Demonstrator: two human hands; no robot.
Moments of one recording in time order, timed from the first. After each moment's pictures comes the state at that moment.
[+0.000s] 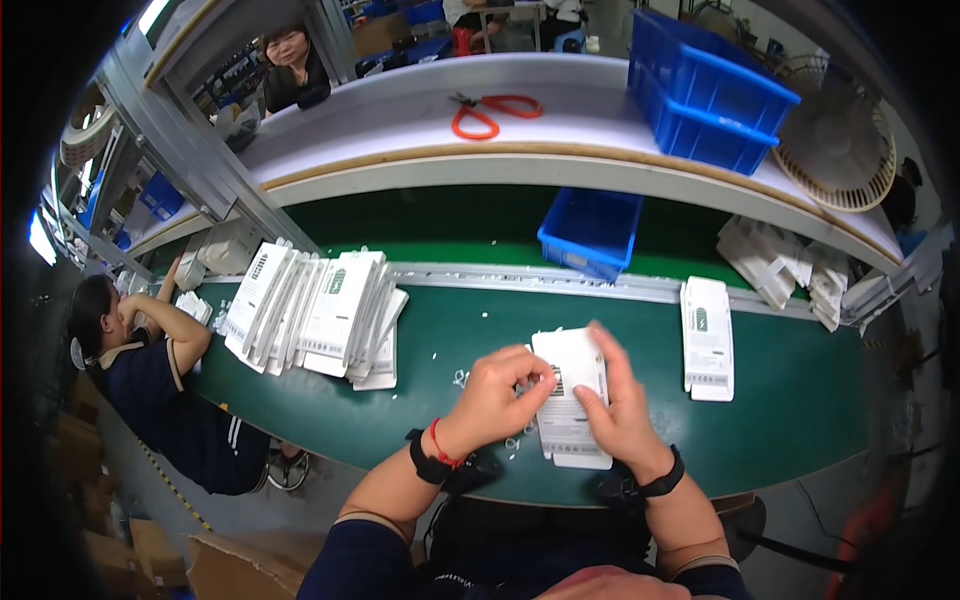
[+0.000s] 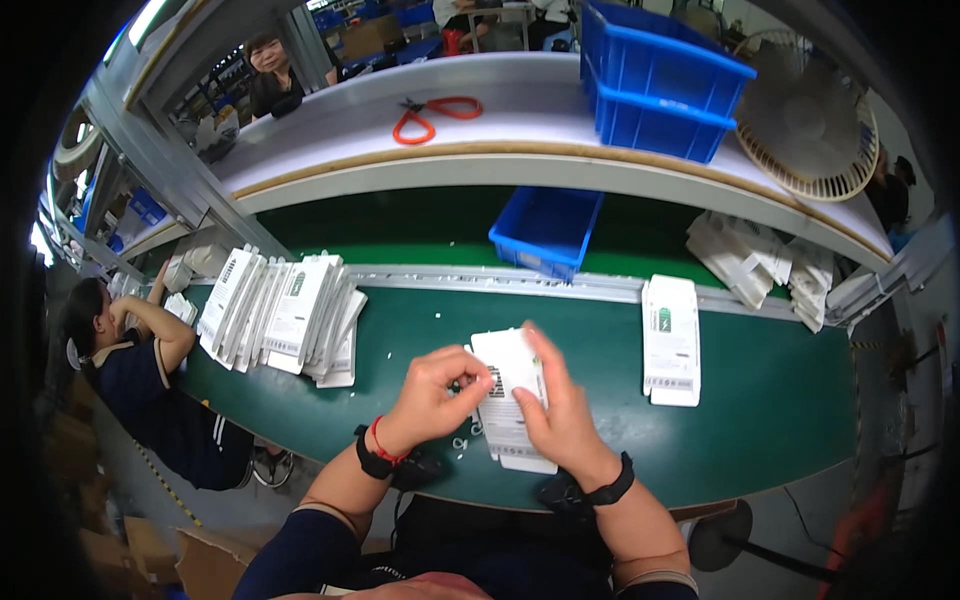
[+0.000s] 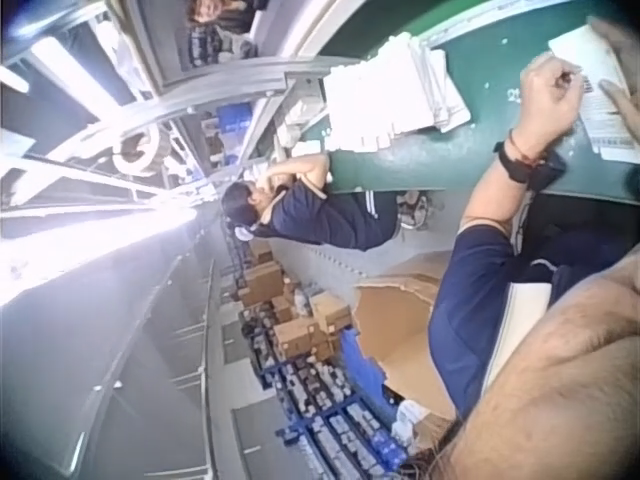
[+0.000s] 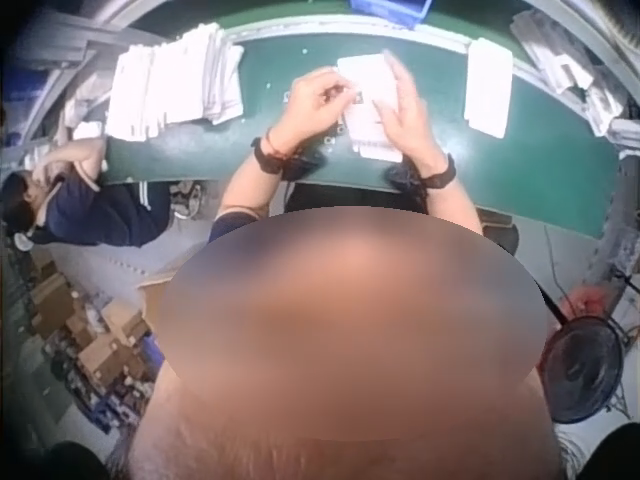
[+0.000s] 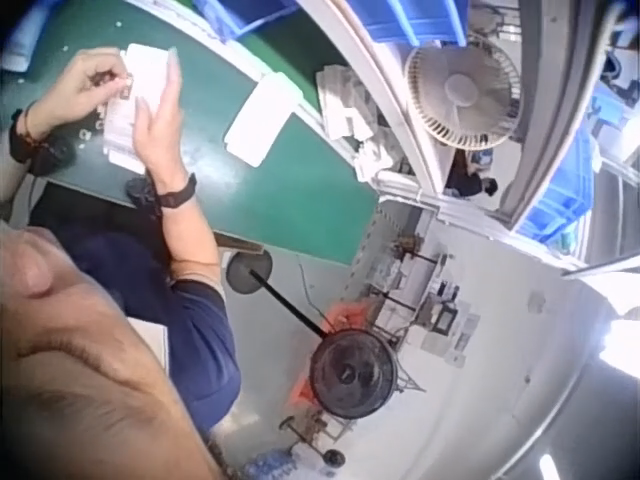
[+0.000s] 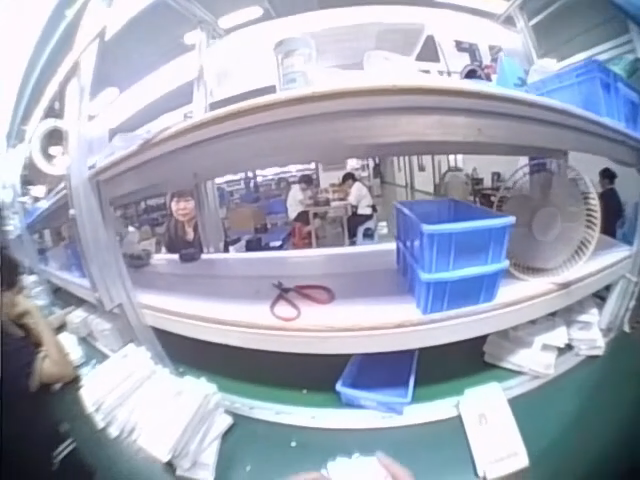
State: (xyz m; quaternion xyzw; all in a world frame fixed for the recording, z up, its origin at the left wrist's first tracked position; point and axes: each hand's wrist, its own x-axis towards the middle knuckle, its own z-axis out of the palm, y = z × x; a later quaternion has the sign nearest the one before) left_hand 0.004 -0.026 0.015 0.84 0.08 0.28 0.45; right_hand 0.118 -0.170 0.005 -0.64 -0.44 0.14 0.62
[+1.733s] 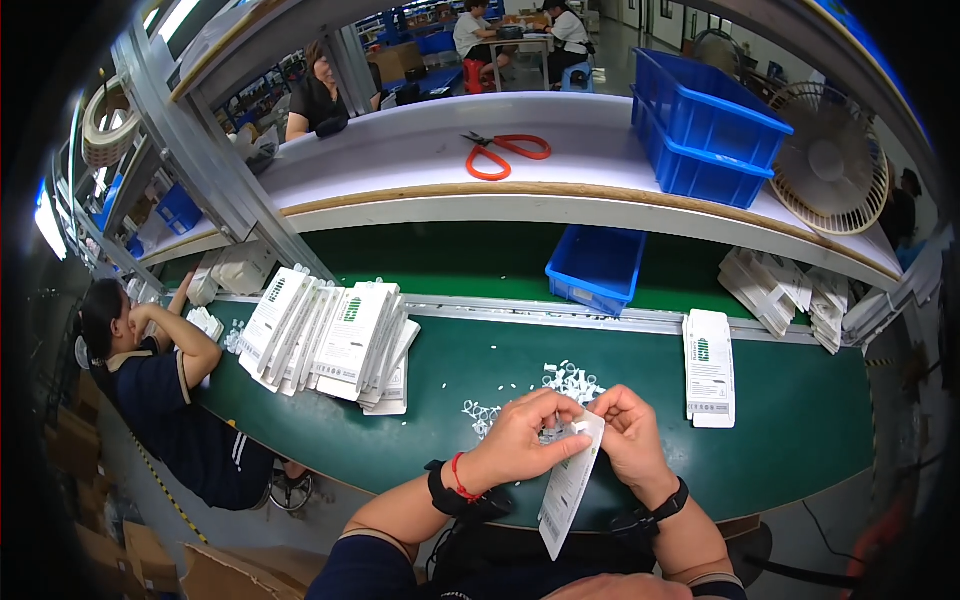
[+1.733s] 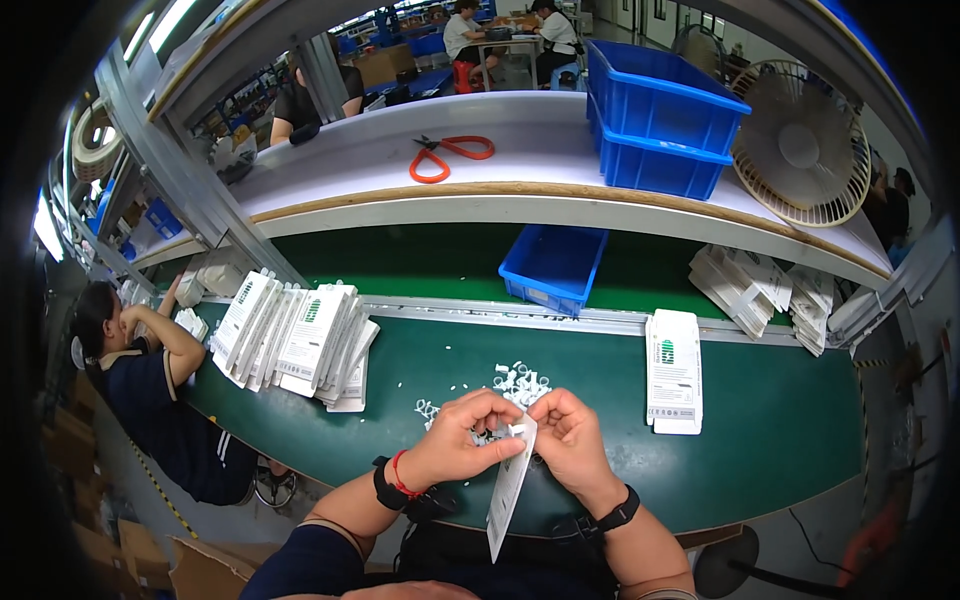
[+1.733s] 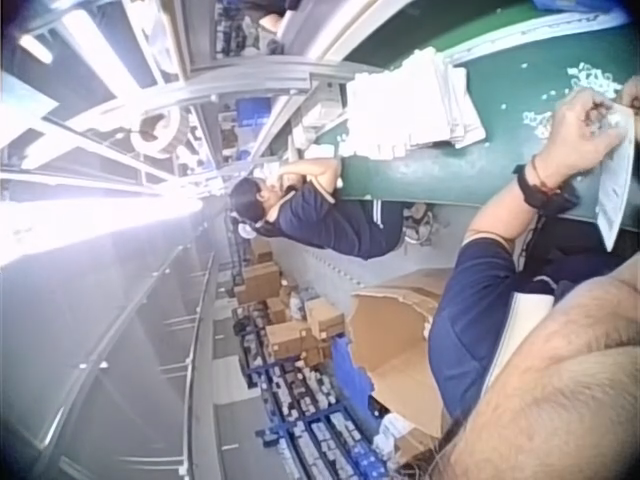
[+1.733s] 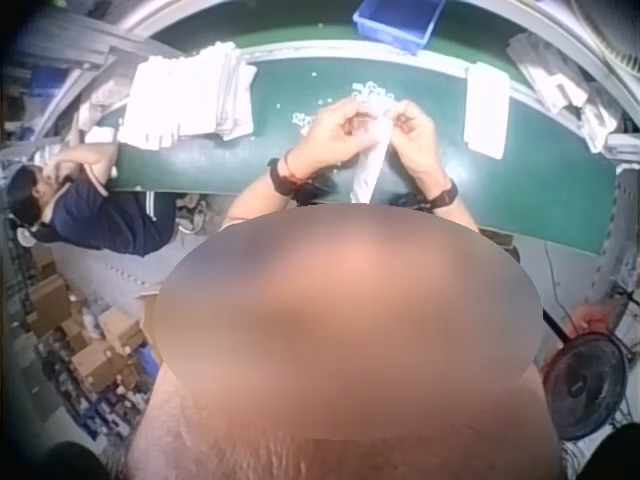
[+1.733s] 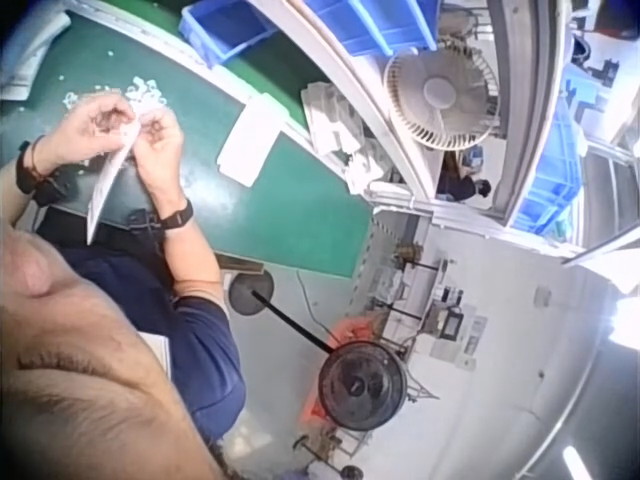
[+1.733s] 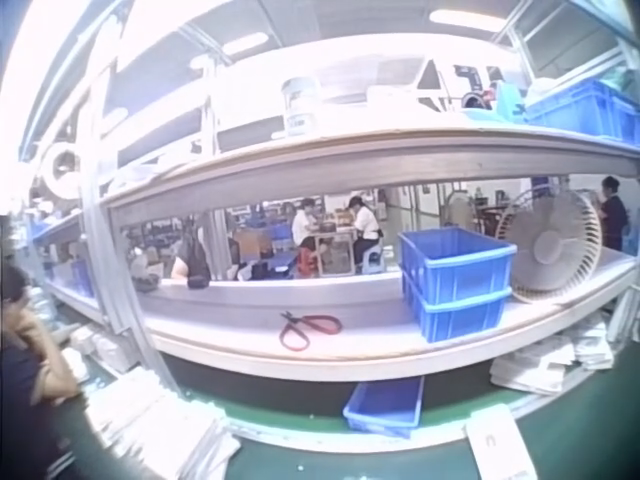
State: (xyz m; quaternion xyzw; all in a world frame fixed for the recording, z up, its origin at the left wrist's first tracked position) left_hand -0.001 -0.040 0.015 0.83 0.07 0.20 0.51; right_hand 0.124 -0.170 -0.006 -0.43 -0.31 0.40 0.74
